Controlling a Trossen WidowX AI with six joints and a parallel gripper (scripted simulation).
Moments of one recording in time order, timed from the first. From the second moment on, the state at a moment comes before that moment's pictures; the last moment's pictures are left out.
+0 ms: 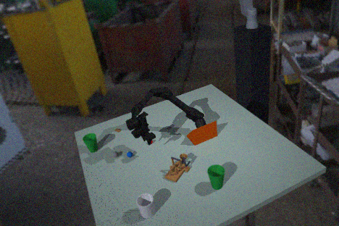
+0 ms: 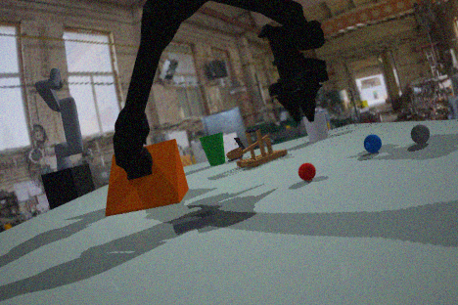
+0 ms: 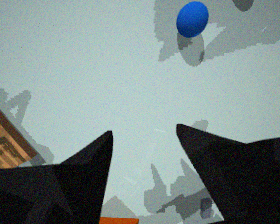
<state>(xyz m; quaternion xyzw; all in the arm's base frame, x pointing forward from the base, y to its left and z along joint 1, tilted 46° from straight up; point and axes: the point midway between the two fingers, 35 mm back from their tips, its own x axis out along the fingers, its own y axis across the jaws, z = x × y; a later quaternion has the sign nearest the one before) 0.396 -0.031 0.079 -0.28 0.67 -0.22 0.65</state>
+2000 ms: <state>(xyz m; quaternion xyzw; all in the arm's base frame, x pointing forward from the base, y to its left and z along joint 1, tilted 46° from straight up) 0.340 -0.164 0.089 -0.24 0.65 -0.31 0.65</state>
